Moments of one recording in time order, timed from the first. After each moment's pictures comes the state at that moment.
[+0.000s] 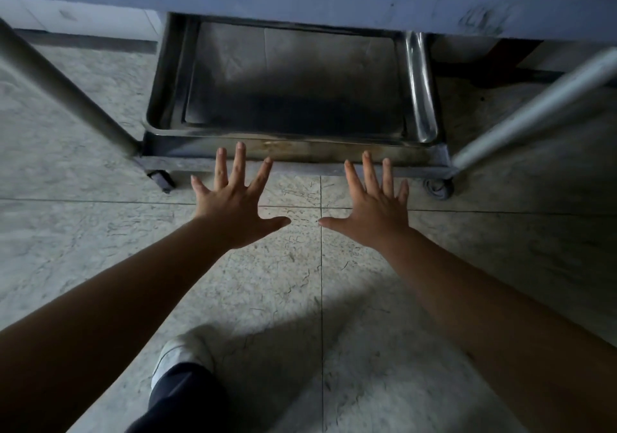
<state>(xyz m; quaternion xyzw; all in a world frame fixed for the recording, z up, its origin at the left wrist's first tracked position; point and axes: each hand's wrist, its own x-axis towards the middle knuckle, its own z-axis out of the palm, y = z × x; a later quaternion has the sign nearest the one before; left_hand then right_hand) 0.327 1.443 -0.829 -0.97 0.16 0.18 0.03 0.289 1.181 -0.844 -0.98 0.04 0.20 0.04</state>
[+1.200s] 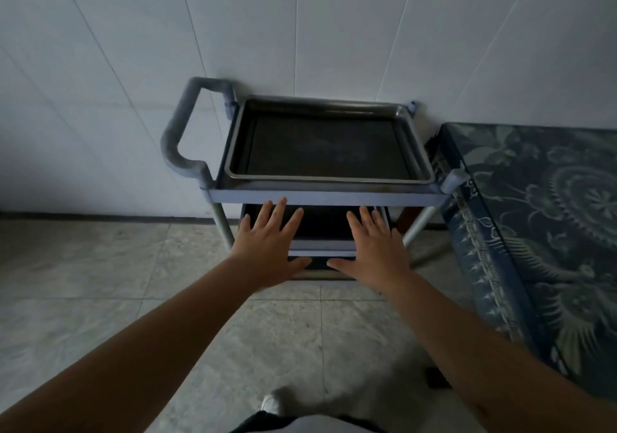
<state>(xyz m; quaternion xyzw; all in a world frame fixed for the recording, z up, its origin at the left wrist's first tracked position) 0.217 1.494 -0.075 -0.97 0.24 0.05 0.01 0.182 1.260 -0.092 -1.00 0.00 0.07 0.05</state>
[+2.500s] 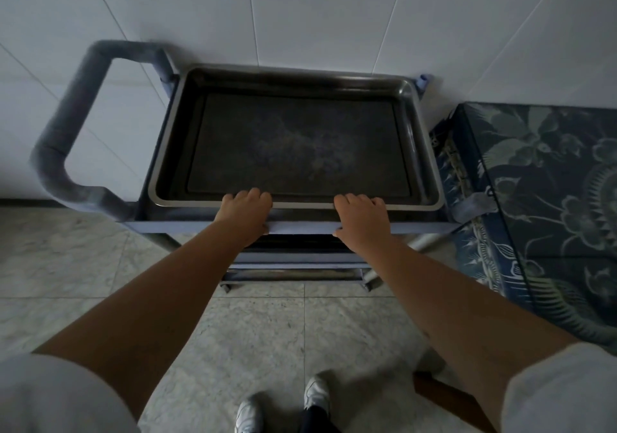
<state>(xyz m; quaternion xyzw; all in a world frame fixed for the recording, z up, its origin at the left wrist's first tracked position) 0.455 1.408 -0.183 -0.97 0.21 0.14 0.03 0.398 1.162 -0.181 -1.00 -0.07 0.03 0.00</state>
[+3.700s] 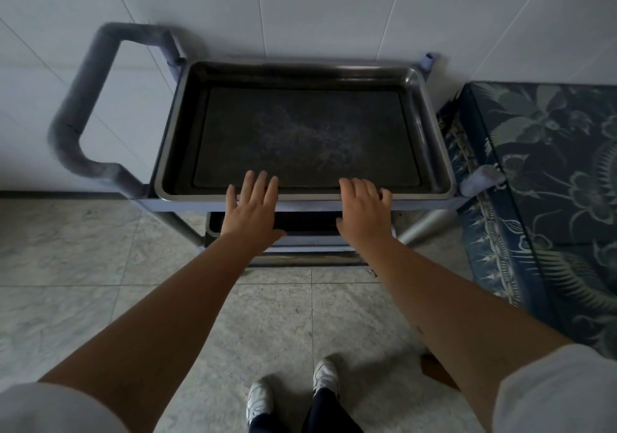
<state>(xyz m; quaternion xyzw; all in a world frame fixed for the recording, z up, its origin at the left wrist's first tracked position) 0.386 1.416 -0.189 -0.98 0.16 0.09 0.01 0.355 1.192 -0.189 -1.00 0.02 -0.03 0.02</state>
